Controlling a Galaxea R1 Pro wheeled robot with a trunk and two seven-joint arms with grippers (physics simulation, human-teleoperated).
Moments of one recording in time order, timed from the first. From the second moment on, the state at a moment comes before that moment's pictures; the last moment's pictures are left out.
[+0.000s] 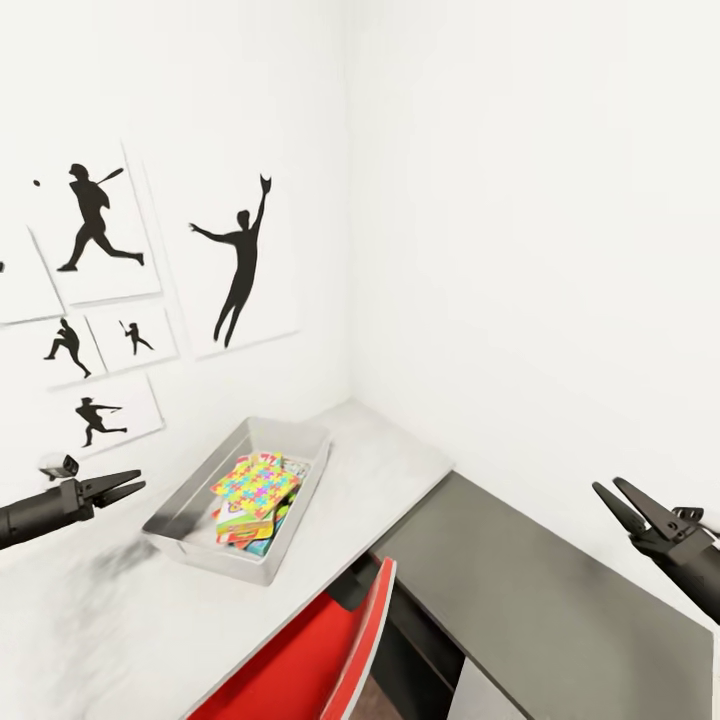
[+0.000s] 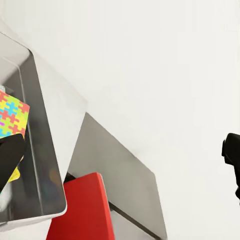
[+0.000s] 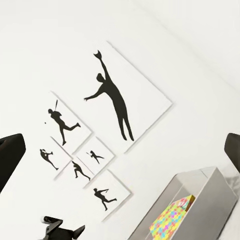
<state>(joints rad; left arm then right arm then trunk) -0.62 0.52 0.47 -0.84 0.08 0.84 -1.57 -0.20 -0.12 -0.74 -1.57 -0.75 0.88 1.10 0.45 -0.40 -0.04</state>
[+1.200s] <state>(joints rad) -0.61 0.52 0.47 -0.87 0.08 0.84 -1.57 -0.20 -0.12 -0.73 -1.57 -0.75 0.88 1.09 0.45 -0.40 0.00</state>
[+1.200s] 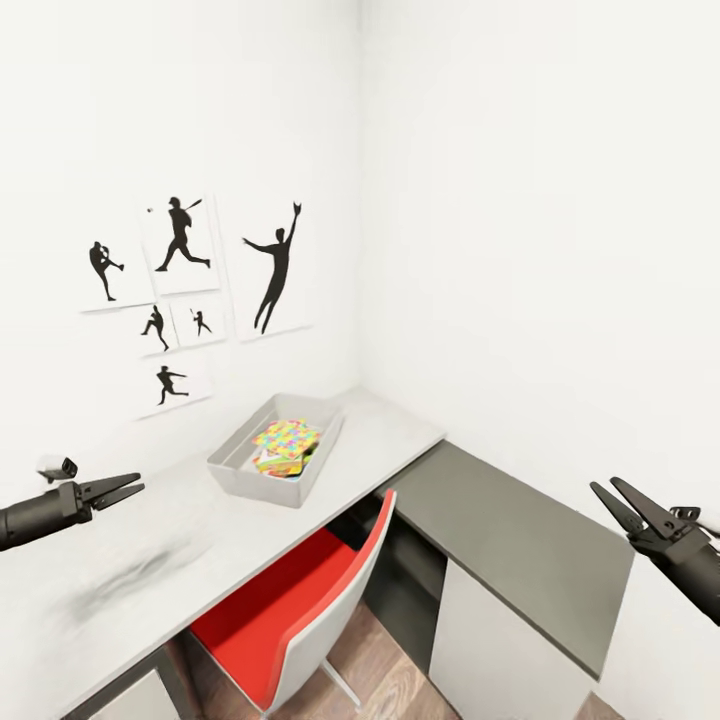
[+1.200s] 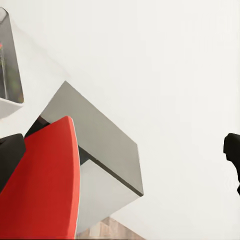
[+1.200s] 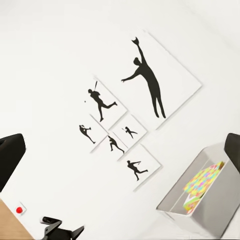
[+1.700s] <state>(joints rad) -0.60 0.52 0.47 -0.87 0.08 0.84 -1.57 -0.20 -0.12 -0.71 -1.58 -0.75 0.88 1.09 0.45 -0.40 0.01</state>
